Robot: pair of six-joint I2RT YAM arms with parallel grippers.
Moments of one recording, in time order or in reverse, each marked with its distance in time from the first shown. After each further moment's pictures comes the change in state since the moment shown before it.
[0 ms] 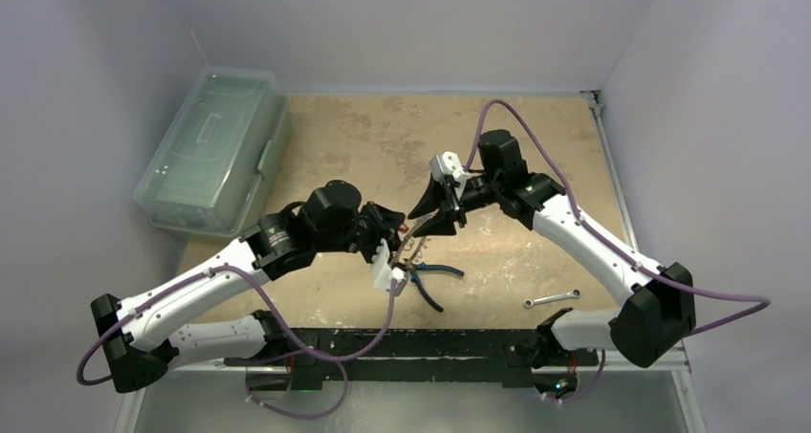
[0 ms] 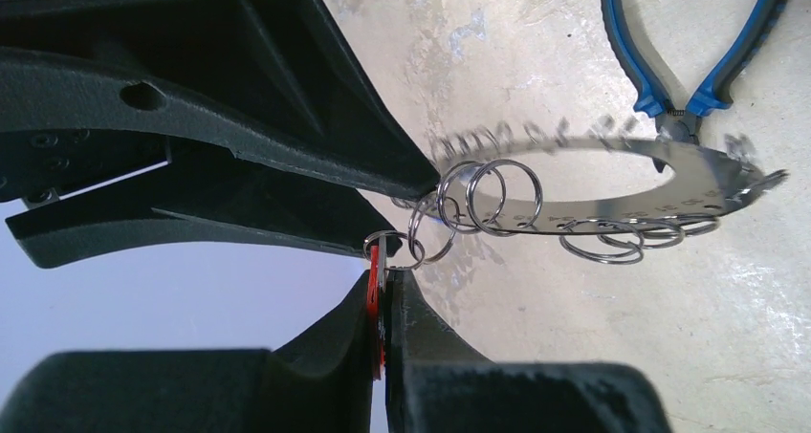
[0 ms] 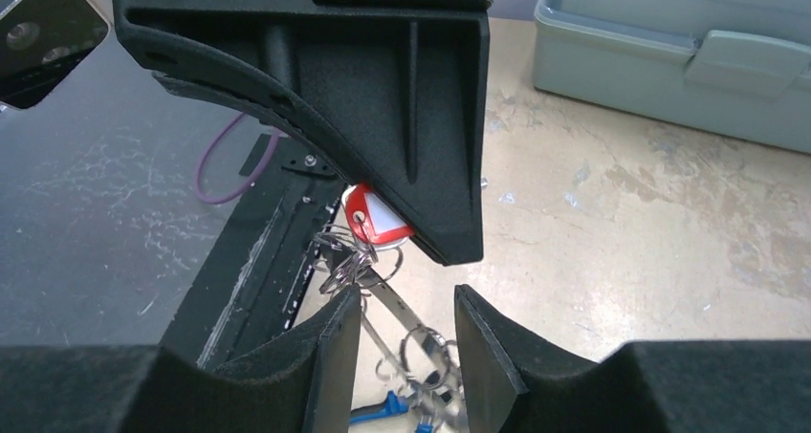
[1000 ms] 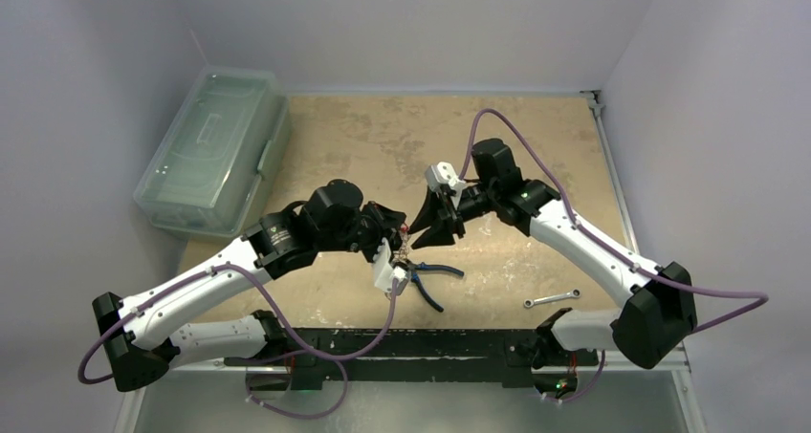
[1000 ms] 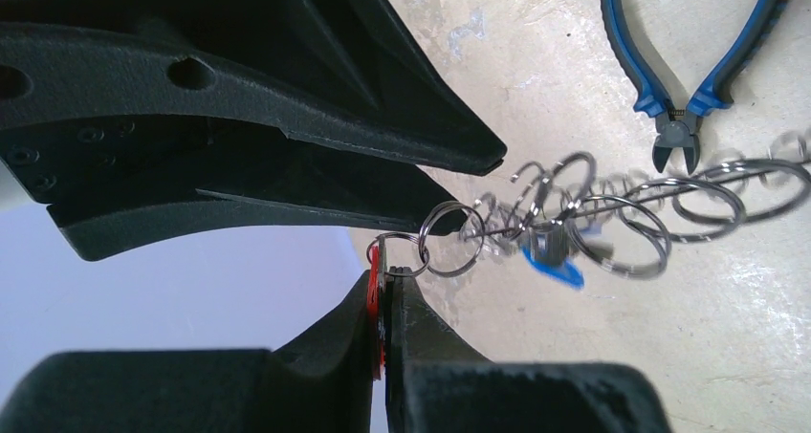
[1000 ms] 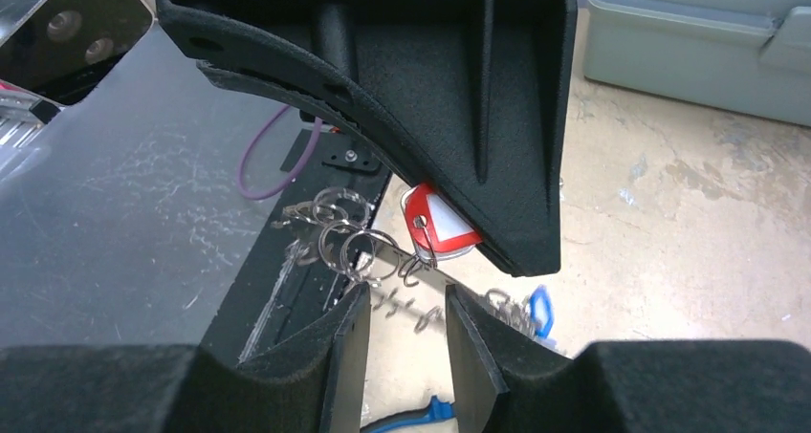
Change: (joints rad) left arm 0.000 0.013 0.007 0.001 -0.001 0.000; right arm 0.043 -0.007 -0.045 -0.002 -0.023 0.023
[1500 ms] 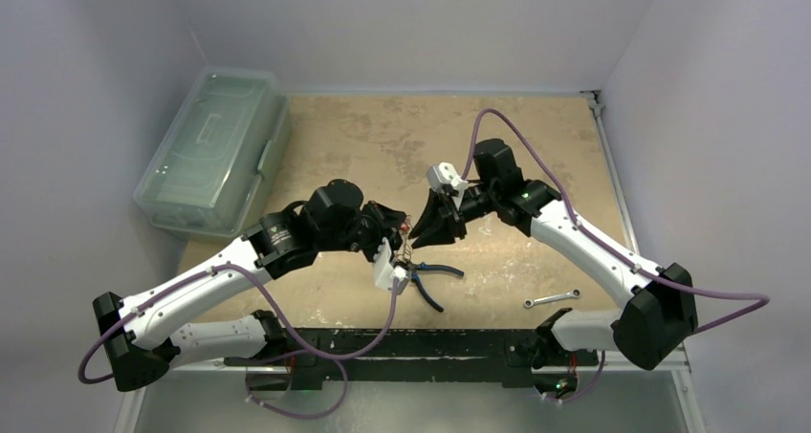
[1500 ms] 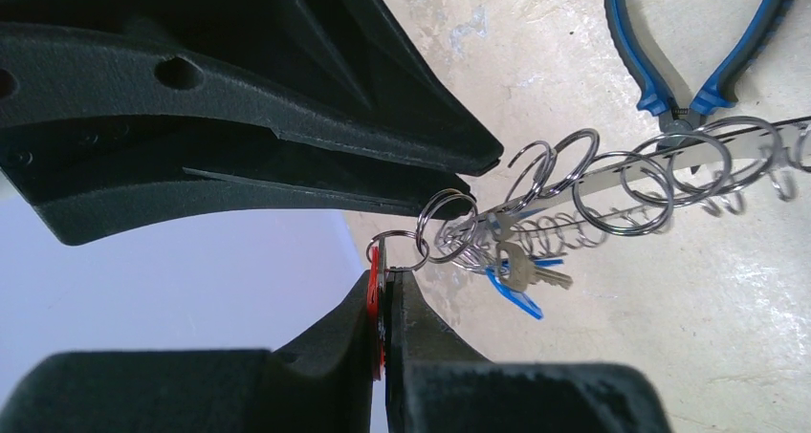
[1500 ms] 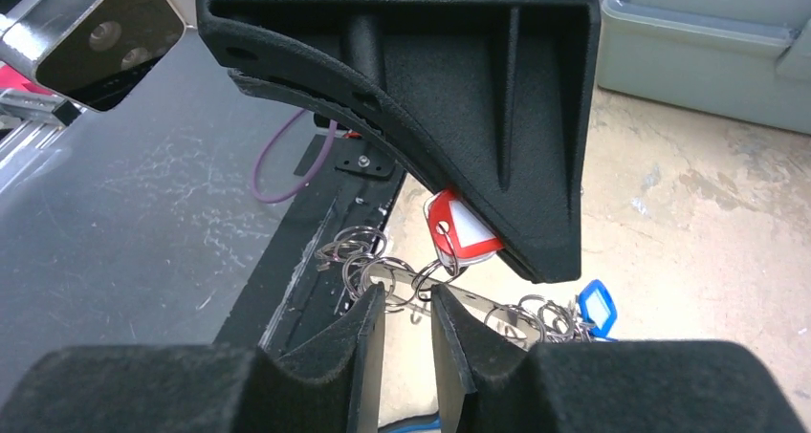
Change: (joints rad) left arm 0.000 0.002 0.000 0.002 -0.004 0.000; right arm 0.000 -0.007 -0.002 -0.004 -0.031 0.005
